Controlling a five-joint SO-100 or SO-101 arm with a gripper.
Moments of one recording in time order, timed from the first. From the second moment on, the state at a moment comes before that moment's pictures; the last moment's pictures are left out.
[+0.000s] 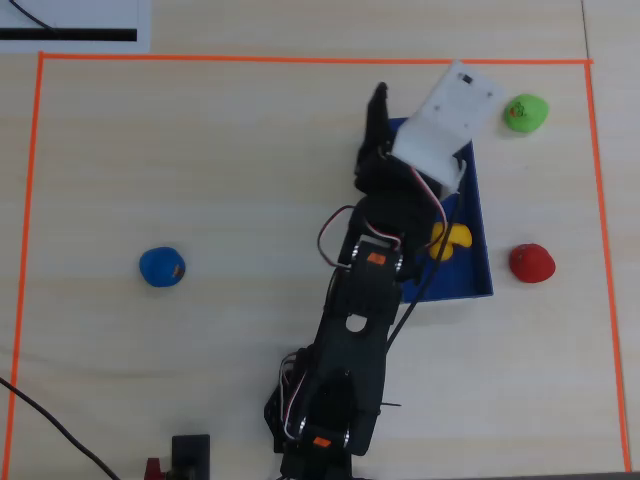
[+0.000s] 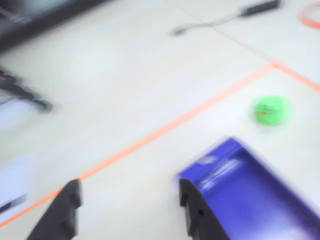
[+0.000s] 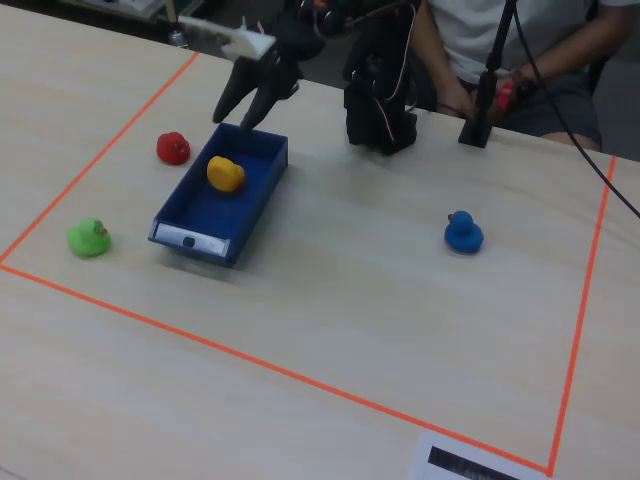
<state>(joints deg) 20.0 129.0 112.4 31.0 -69.1</state>
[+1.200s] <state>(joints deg) 2.2 190.2 178.5 73.6 -68.1</state>
